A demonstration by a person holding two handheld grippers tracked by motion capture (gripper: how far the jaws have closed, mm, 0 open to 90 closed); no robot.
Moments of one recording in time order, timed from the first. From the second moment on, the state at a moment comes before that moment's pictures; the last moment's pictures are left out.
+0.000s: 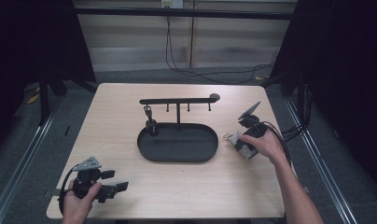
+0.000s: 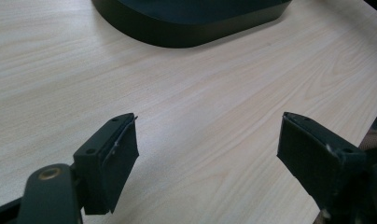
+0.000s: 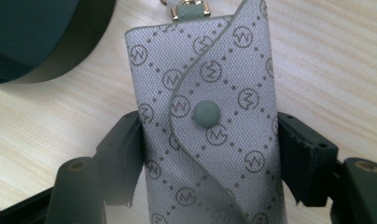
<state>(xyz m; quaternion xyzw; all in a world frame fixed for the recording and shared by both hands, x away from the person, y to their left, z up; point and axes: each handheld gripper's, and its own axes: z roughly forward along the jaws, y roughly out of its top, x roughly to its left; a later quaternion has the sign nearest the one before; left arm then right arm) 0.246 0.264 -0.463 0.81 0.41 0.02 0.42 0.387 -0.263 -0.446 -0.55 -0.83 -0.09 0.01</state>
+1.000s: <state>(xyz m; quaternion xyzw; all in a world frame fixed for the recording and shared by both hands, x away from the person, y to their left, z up) 0.247 0.263 -0.463 0.81 0.41 0.02 0.42 0.382 -0.266 -0.401 -0.55 -0.83 -0.09 -0.03</state>
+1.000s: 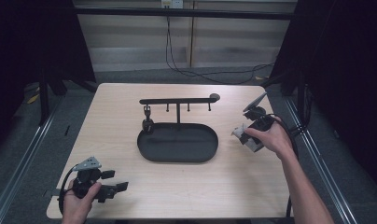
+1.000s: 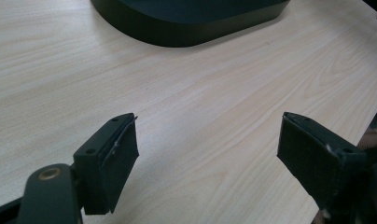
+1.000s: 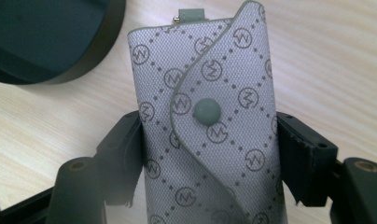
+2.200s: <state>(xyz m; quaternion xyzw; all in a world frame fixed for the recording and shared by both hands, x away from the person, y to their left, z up) 0.249 0.266 -0.463 0.81 0.41 0.01 0.43 0.368 -0.231 -0.376 -0.54 -0.81 -0.22 -0.01</state>
